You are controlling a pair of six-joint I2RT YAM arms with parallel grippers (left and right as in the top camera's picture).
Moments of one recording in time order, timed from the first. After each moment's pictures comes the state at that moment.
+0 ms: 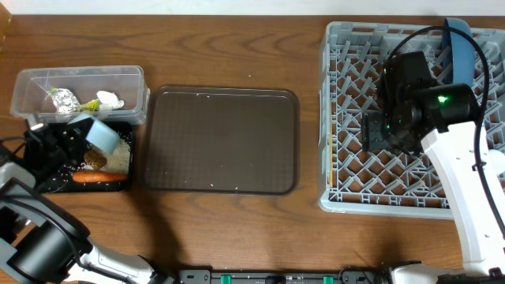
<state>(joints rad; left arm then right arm) 0.91 1.87 1.09 -0.48 1.48 -0.28 0.19 1.48 1.49 -1.38 0.09 0.20</state>
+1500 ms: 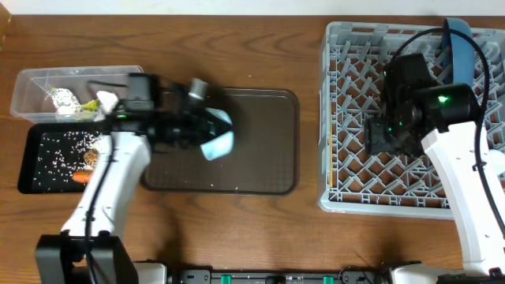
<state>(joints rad) -0.05 1.50 1.07 -0.71 0.93 -0.24 0.19 1.48 1.49 -1.43 0.13 0.23</state>
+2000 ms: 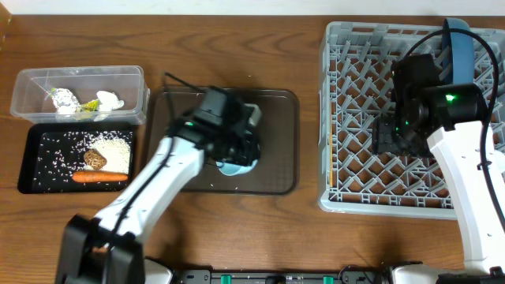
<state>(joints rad) -0.44 1.56 1.07 -0.72 0.46 -0.23 0.15 1.48 1.49 -1.44 0.15 0.26</state>
